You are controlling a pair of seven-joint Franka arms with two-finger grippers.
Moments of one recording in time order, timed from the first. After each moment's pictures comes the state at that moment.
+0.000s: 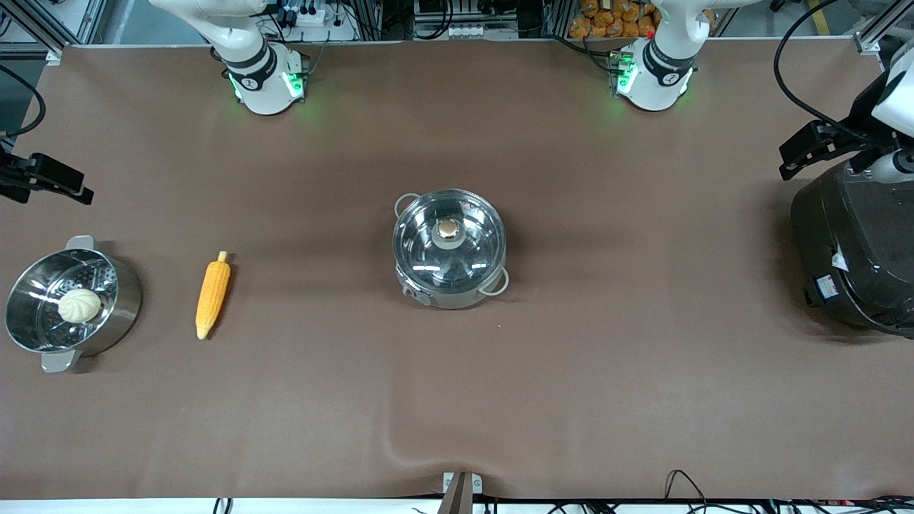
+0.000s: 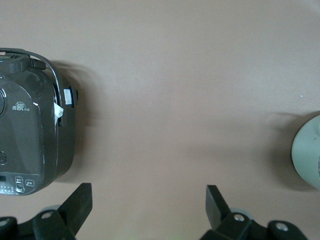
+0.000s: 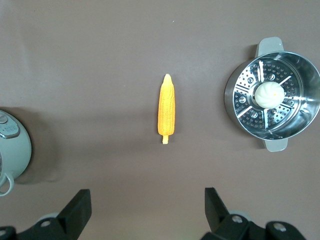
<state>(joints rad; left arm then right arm) 0.04 -0.03 -0.15 -1.51 0.06 1.50 -0.18 -0.06 0.08 -0.01 -1.43 0.02 1.47 -0.03</state>
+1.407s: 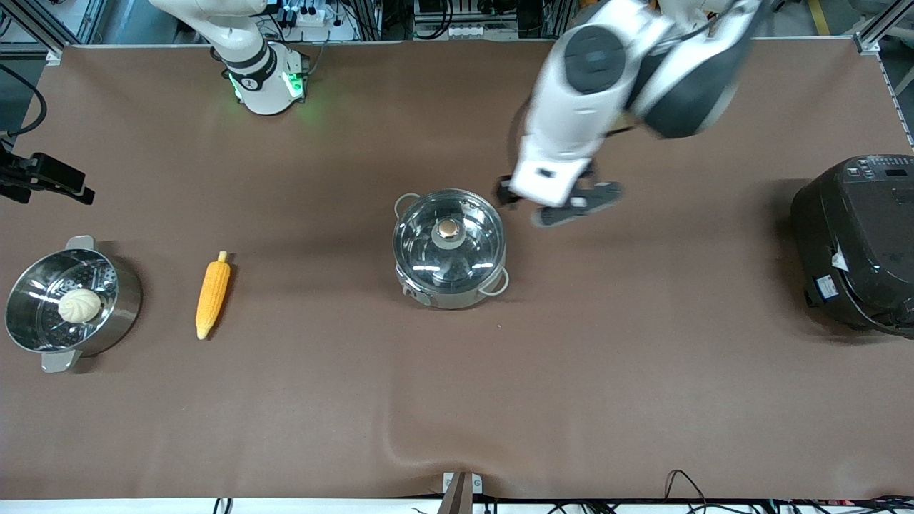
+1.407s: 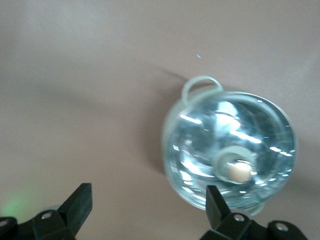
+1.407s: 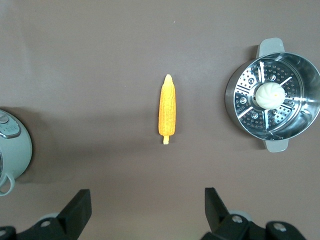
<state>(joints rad) -0.44 0.38 -0.34 -1.42 0.03 1.75 -1.17 -0.06 0.08 -0.01 -1.43 0.02 1.47 -0.03</state>
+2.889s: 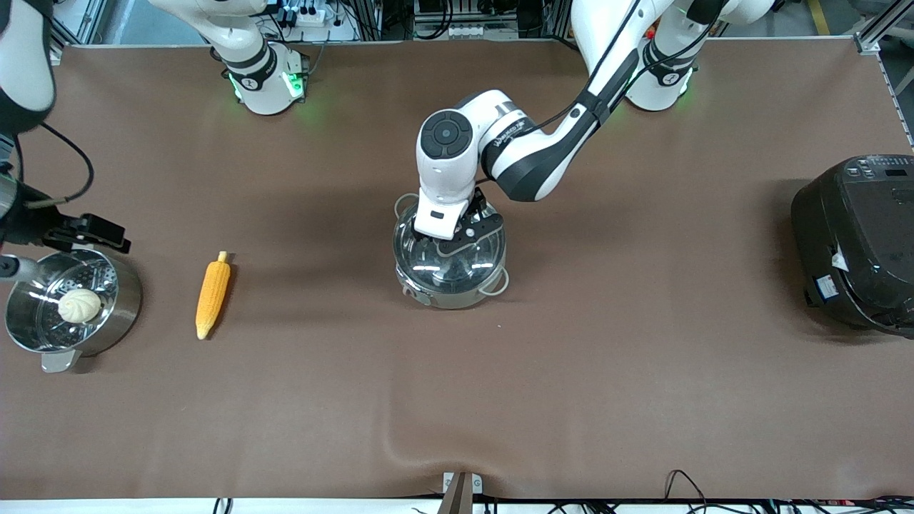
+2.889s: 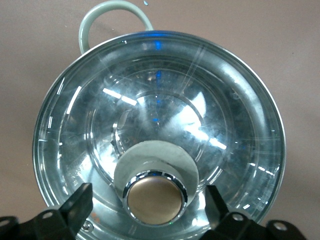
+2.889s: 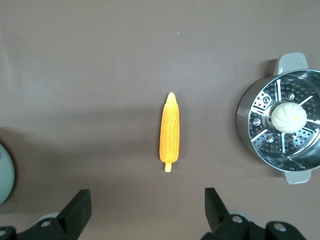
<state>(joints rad) -0.68 0.67 -0.23 -1.33 0.09 1.99 -1.38 -0.06 0.16 -0.01 -1.58 0.02 1.72 -0.03</state>
